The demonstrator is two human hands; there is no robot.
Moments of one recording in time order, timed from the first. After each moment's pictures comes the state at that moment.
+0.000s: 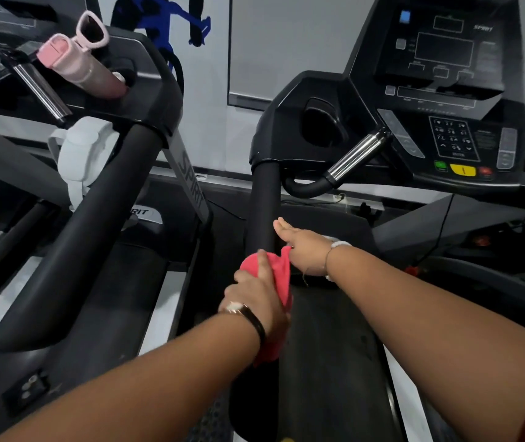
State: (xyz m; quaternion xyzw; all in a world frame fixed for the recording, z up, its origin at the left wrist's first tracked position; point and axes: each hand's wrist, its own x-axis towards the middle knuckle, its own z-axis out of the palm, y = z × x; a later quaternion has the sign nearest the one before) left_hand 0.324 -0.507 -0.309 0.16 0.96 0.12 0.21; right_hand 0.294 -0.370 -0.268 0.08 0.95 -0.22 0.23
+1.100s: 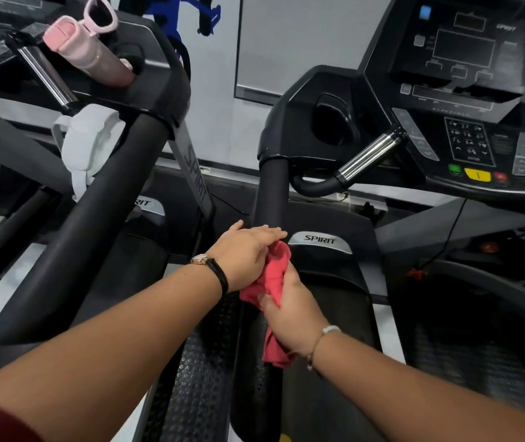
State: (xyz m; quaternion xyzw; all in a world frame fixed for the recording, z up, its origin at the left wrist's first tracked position) left_hand 0.245 -0.533 -0.297 0.41 0.87 0.25 0.10; right_hand 0.354 -0.433 -0.331 0.18 0.88 -0.45 0.01
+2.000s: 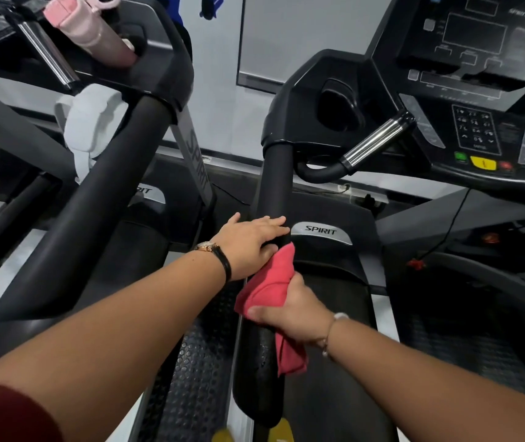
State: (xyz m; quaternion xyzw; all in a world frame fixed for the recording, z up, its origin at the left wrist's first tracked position) left_hand 0.247 -0.536 -0.312 0.42 0.87 0.20 0.13; right_hand 0.372 -0.429 -0.328 0.22 0.86 -0.41 0.19
